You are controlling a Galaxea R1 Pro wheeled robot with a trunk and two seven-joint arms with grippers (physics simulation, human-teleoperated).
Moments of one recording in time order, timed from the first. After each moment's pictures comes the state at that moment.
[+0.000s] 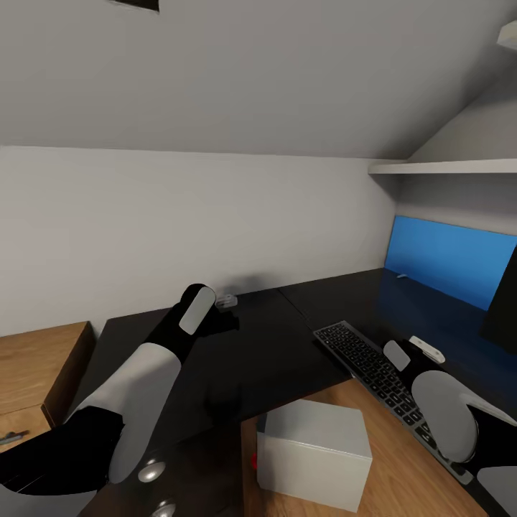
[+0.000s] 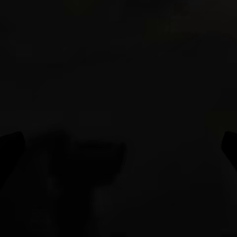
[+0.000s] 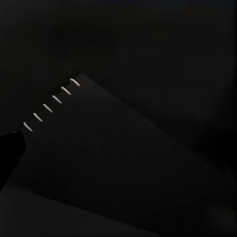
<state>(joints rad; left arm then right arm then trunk) -1.06 -0.17 -0.15 -0.69 0.78 1.00 0.69 -1.03 -0.15 -0.42 -0.21 -0.22 0.15 -0.50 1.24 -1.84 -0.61</state>
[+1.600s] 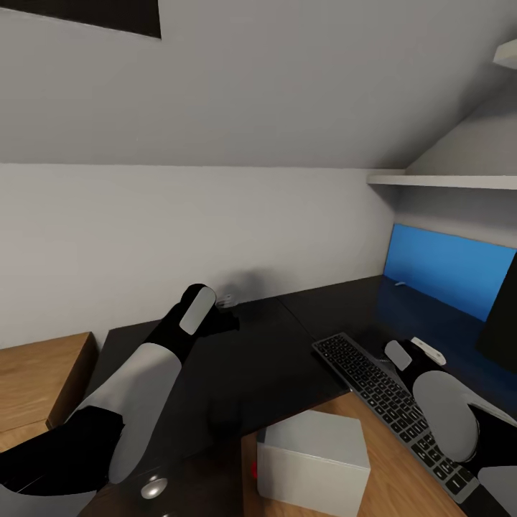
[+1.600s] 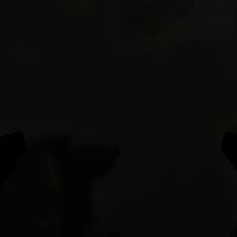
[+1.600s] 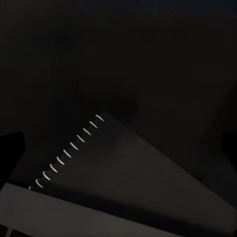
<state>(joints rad) -1.06 -0.17 -0.15 -0.69 0.78 1.00 0.69 -1.03 -0.15 -0.44 -0.21 -0.24 0.15 -0.50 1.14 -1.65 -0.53</state>
